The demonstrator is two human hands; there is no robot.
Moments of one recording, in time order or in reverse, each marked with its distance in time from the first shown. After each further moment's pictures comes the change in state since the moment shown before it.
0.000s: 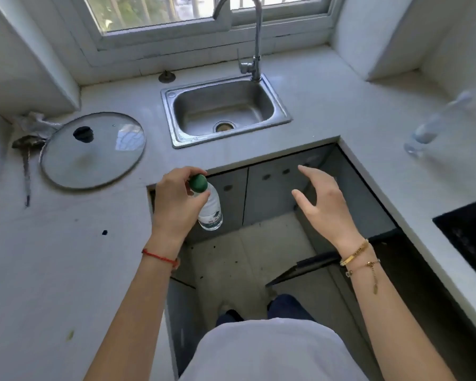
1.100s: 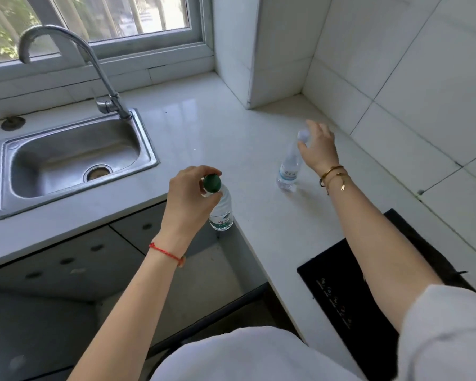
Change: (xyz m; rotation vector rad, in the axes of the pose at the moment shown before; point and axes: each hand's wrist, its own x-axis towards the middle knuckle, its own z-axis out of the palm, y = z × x) left_hand 0.109 0.291 0.358 -0.099 -0.175 0.111; right_hand 0.238 0.411 -0.261 -0.211 0.187 0.311
